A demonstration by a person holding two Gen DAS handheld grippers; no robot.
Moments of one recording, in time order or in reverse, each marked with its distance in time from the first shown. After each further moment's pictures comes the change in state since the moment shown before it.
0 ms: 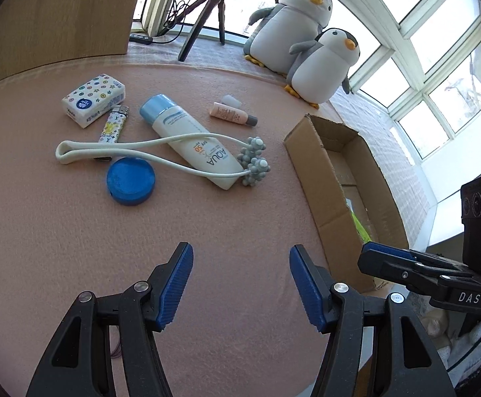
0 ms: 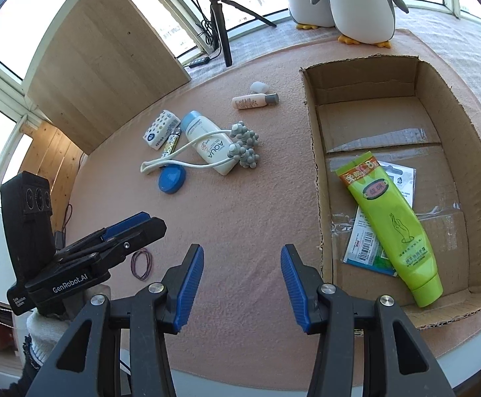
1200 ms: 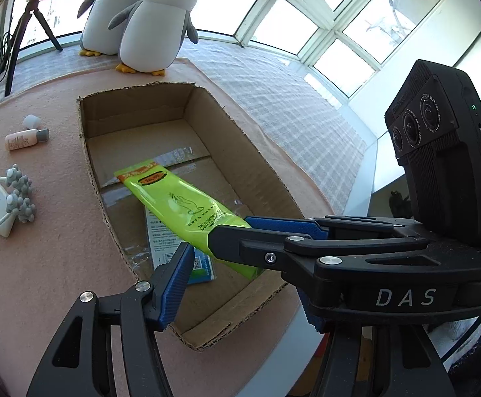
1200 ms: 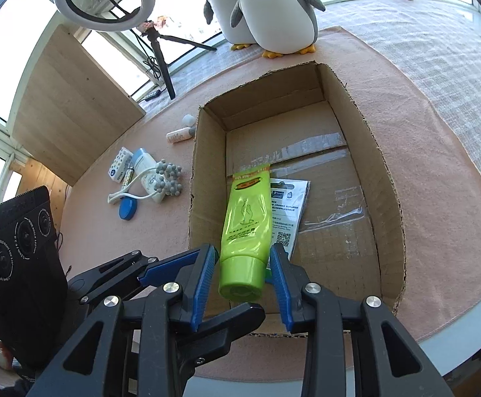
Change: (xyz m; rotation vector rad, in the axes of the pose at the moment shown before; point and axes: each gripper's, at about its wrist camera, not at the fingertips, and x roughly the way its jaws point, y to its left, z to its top) left arm 0.084 -0.210 -0.011 0.309 0.109 -0.249; right arm -0.050 -0.101 0.011 0.108 -0.054 -0.051
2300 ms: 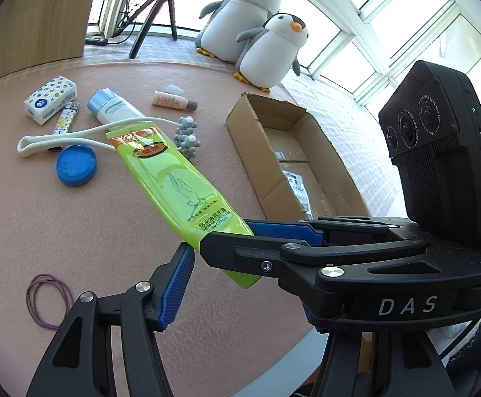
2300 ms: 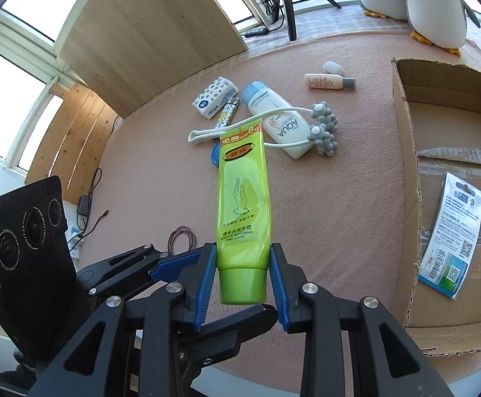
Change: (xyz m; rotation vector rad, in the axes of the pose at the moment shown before) left arm -0.119 0.110 -0.068 -0.209 -0.095 0.121; right arm 0.065 0.146 -0.024 -0.227 0.161 0.177
